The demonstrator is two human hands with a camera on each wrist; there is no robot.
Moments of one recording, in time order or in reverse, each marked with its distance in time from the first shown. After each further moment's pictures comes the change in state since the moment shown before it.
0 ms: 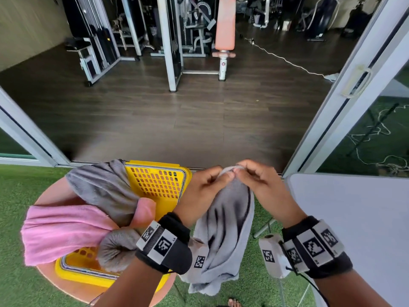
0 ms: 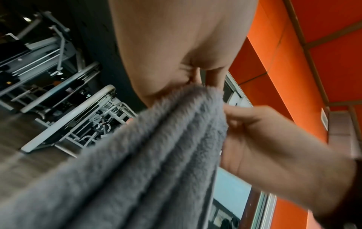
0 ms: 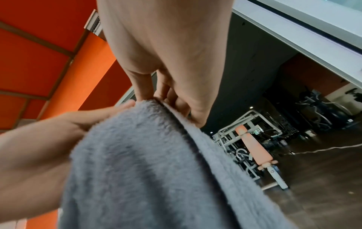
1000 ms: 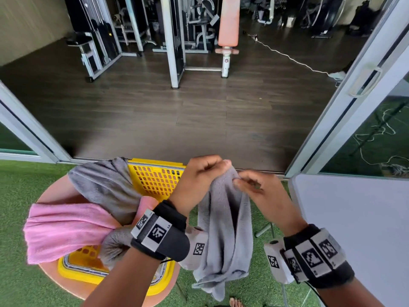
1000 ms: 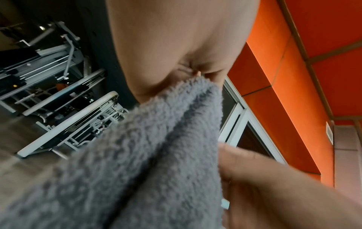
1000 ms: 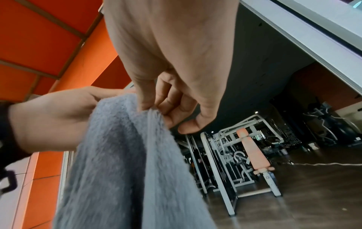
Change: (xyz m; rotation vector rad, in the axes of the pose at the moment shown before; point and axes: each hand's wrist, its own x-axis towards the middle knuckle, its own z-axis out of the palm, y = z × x) left_hand 0.017 0.013 -0.026 0.030 0.061 0.025; right_hand -0.001 0.010 0.013 -0.221 0.023 0.051
